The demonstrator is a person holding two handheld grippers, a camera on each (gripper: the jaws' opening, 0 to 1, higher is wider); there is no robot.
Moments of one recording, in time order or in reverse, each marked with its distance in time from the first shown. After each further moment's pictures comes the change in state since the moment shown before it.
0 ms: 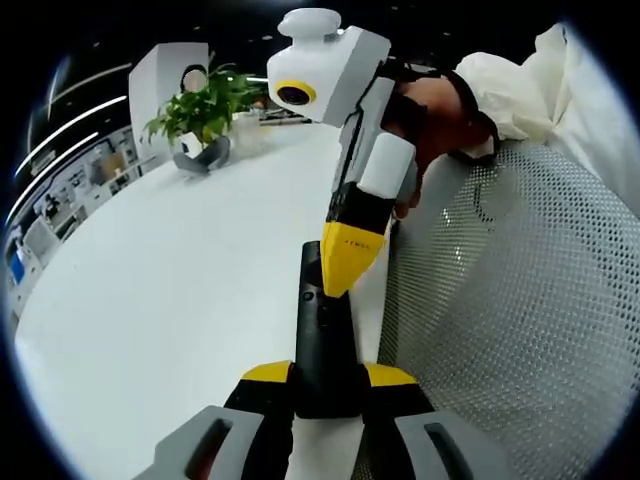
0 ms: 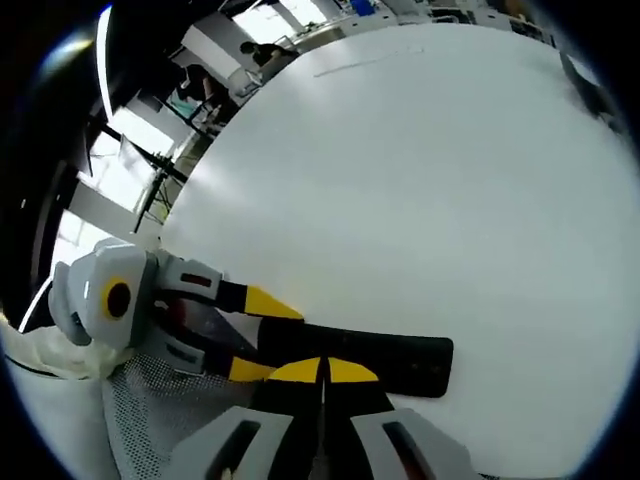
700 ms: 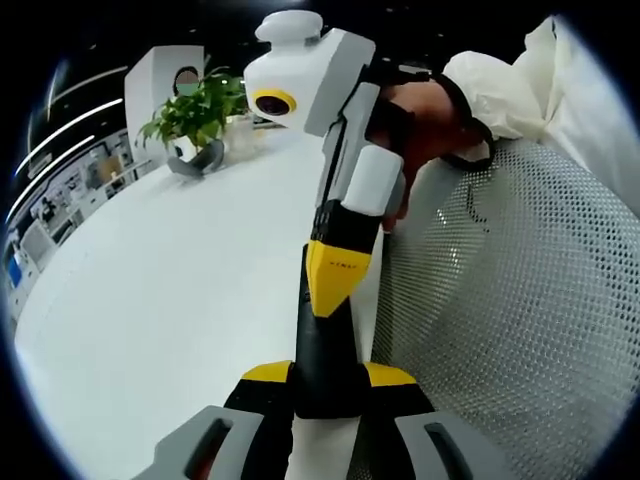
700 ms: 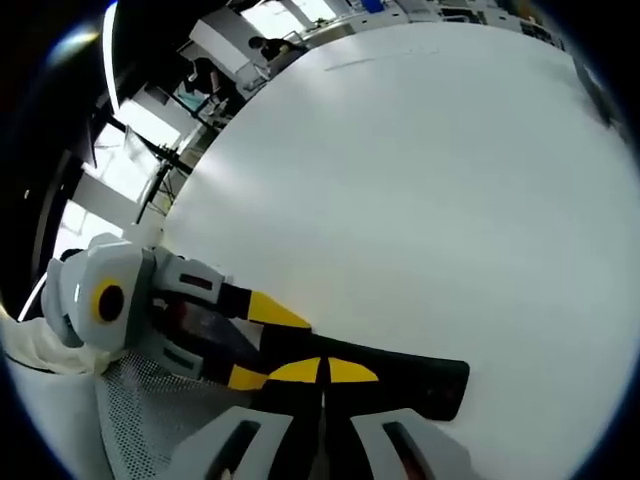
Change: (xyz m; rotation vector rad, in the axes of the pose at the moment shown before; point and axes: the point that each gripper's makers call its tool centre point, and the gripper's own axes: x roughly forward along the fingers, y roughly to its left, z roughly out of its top) left arm 0.003 -0.004 0.003 0.009 -0.011 -0.018; right arm 0.011 -0.001 -0.002 -0.052 0.043 -0.016
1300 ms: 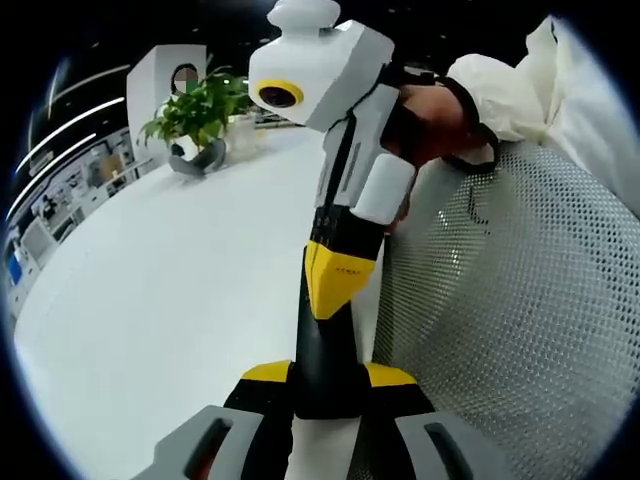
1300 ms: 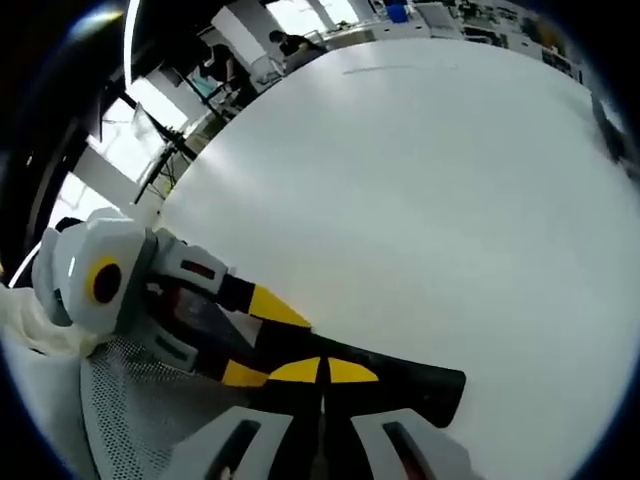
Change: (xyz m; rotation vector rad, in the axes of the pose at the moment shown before) left arm 0.000 0.001 0.000 -0.008 -0.003 0.002; right arm 0.001 -0.001 0.002 -0.073 -0.001 -0.028
